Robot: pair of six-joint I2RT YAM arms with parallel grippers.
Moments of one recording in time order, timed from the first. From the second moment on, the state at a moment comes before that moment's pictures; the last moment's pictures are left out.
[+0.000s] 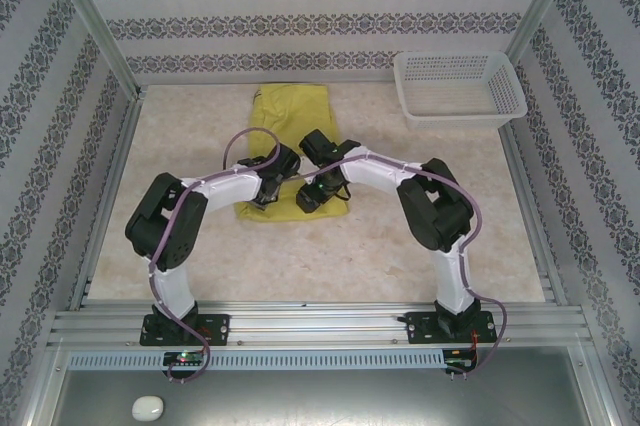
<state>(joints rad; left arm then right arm) -0.50 1.82 1.12 -0.46 -0.36 -1.57 0.67 2.03 1.48 -0.70 -0.22 -0.08</state>
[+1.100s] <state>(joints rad) -0.20 1.74 1.22 -0.53 -0.05 -1.30 0.96 1.81 1.29 -0.69 0.28 -0.40</state>
